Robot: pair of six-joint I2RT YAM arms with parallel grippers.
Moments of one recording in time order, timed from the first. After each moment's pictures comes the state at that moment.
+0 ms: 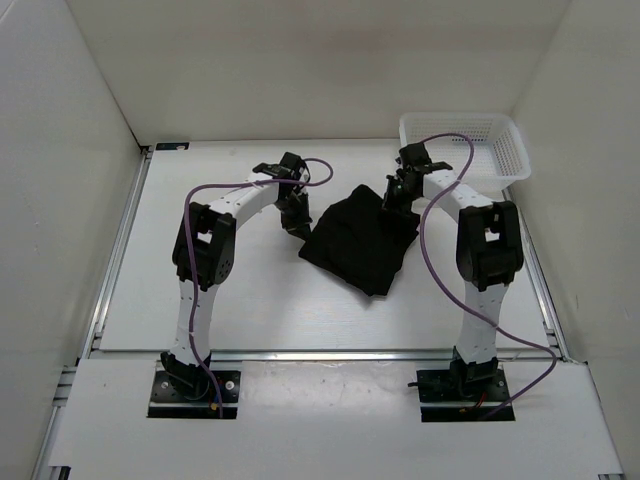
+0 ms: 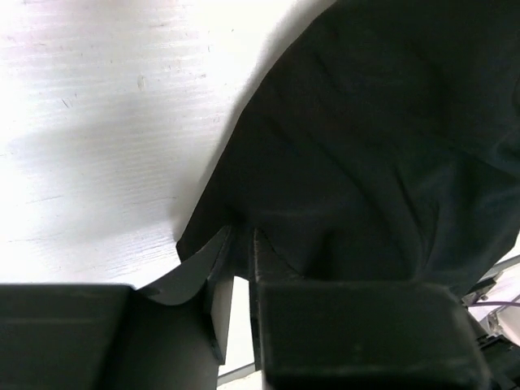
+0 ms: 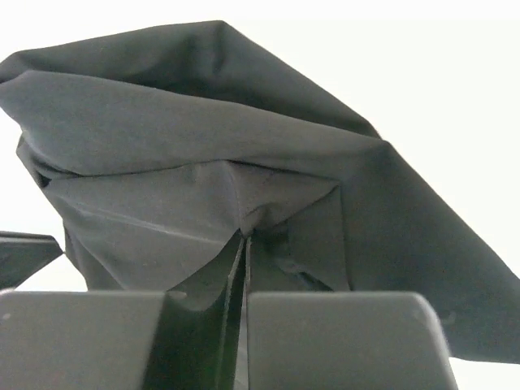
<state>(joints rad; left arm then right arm) -0.46 2.19 1.78 -0.86 0.27 -0.51 0.26 2.05 1.59 -0.64 -0.29 0.44</state>
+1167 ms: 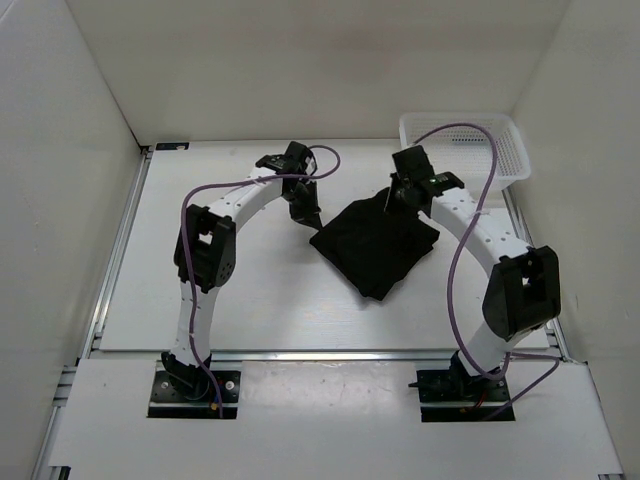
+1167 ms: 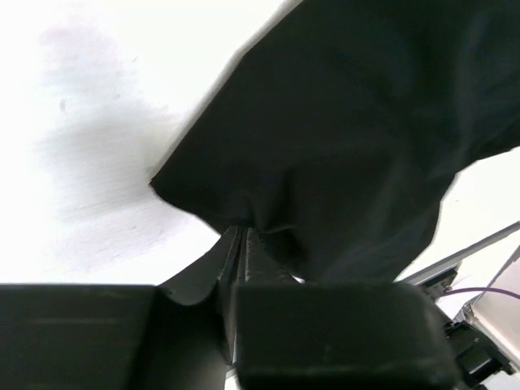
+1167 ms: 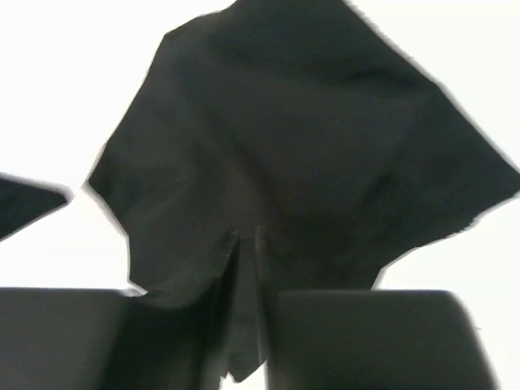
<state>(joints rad) -0.49 2.18 1.86 -0.86 0.30 -0.55 0.40 1.65 1.39 -0.68 0.12 0.51</state>
